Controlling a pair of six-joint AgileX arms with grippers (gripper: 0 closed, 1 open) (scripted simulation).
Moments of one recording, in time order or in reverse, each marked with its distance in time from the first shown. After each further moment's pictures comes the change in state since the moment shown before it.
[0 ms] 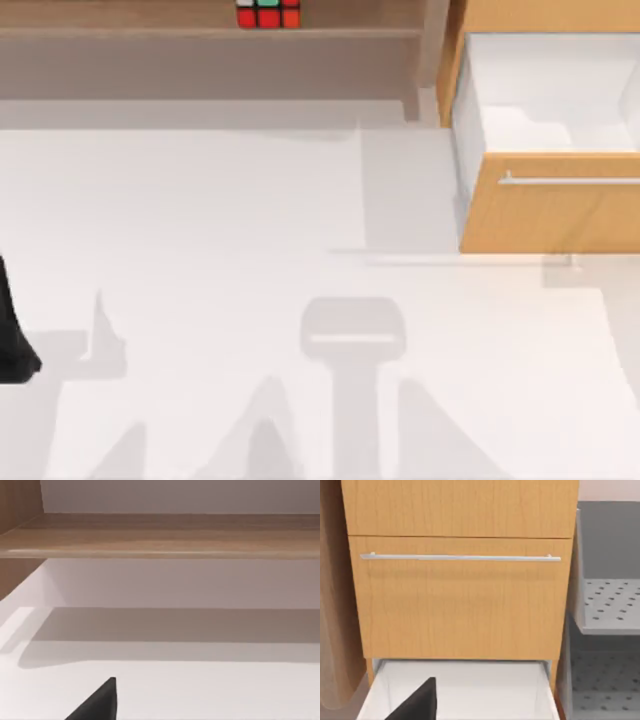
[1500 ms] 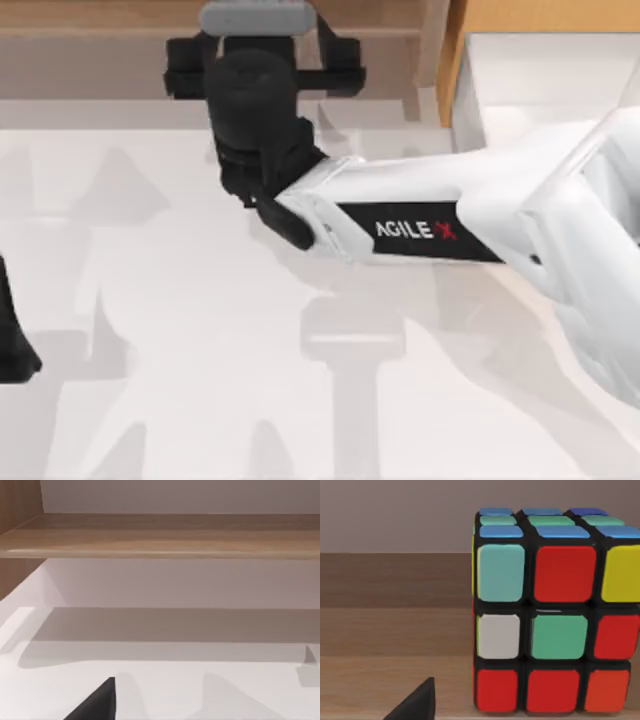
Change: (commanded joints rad) left arm 0.000 0.000 0.000 0.000 0.000 0.000; right arm 0.618 1.841 1.312 0.510 0.644 0.021
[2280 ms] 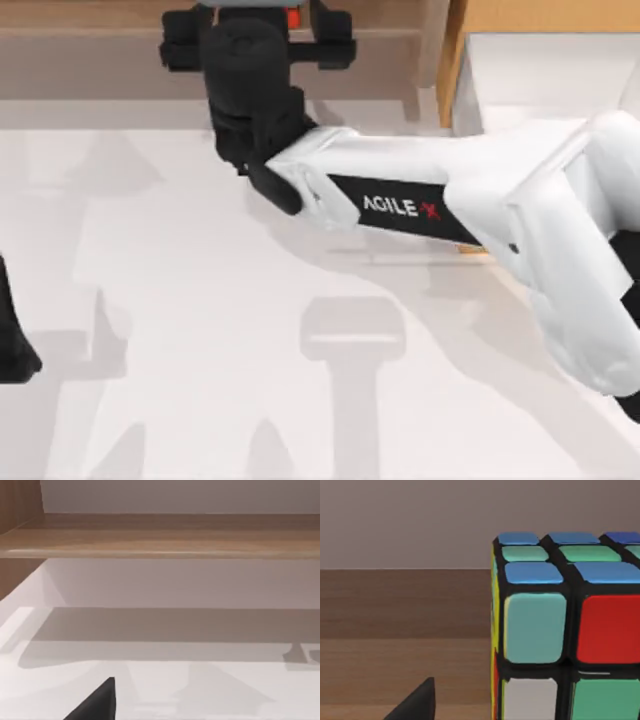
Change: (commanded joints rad) left arm 0.000 0.000 0.000 0.000 0.000 0.000; right arm -0.048 0.107 0.204 -0.094 -0.047 -0.003
